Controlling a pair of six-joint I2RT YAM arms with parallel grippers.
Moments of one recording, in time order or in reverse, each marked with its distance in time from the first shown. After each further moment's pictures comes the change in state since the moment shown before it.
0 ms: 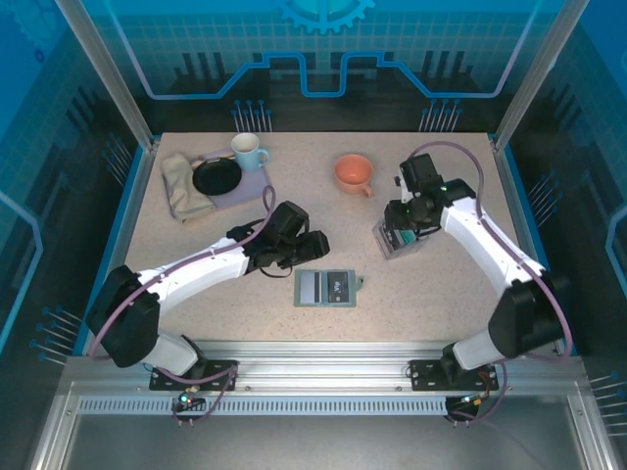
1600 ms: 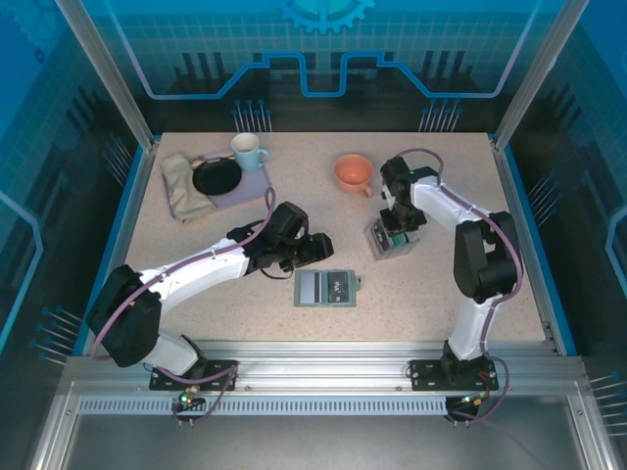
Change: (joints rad) left arm 0.003 0.003 -0.018 0.034 0.092 0.000; right arm 0.004 0.380 0.138 -0.072 0.058 -0.142
